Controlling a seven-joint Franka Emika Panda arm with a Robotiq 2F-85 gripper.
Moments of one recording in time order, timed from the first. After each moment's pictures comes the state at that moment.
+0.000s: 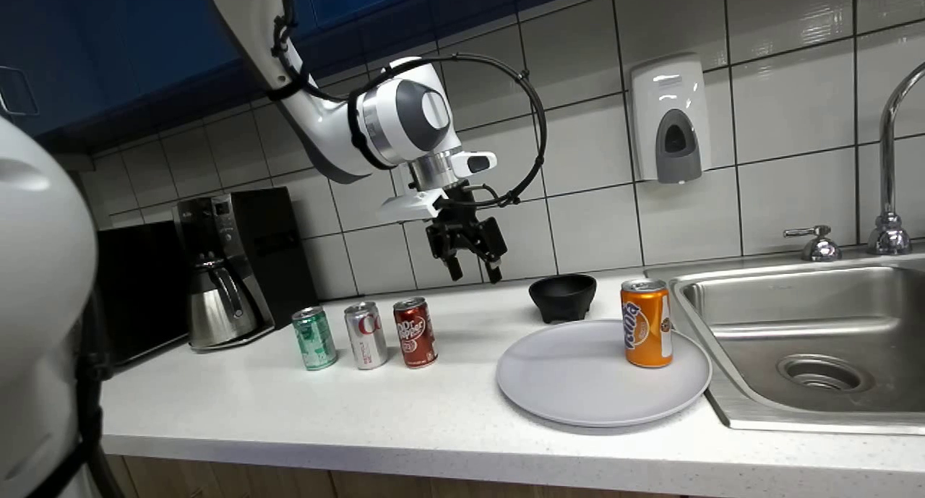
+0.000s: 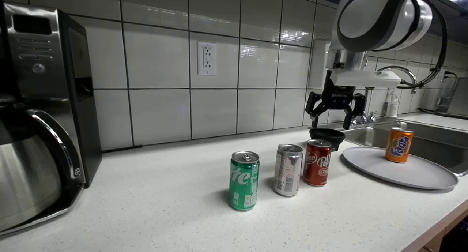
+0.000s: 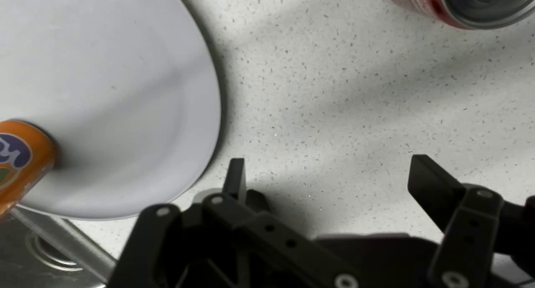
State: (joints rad) arm 0.00 0.07 -0.09 -2.35 -0.12 2.59 0.41
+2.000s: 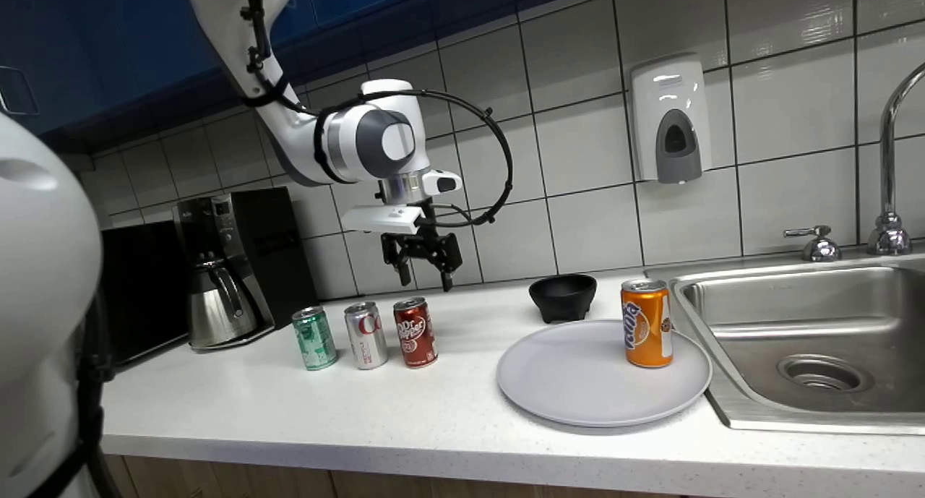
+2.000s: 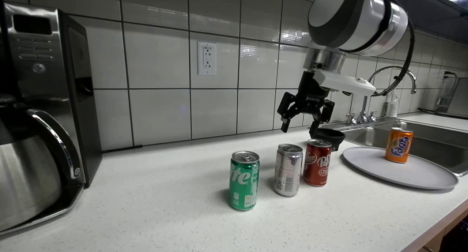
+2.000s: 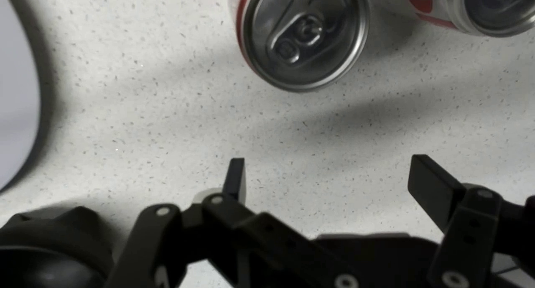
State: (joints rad) arm 0.01 0.12 0.05 -2.33 0.19 2.65 0.03
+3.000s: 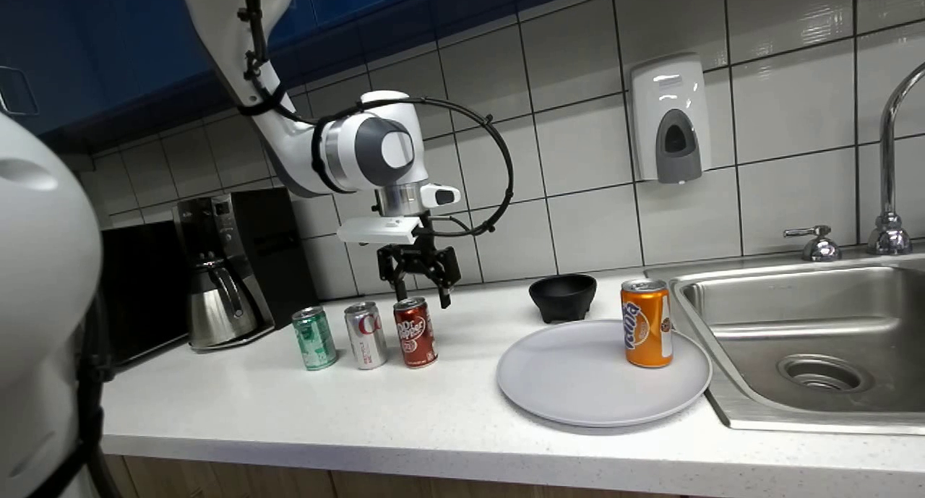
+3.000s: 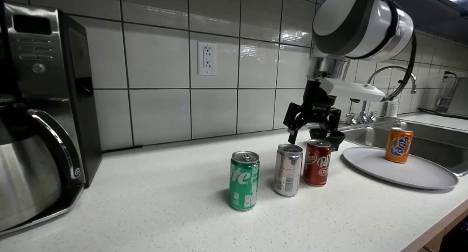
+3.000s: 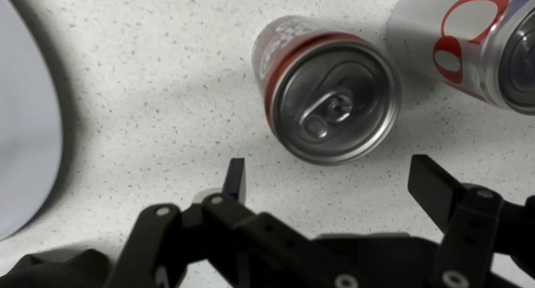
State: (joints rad) arm 0.01 0.12 0.04 -2.37 0.14 2.61 0.04
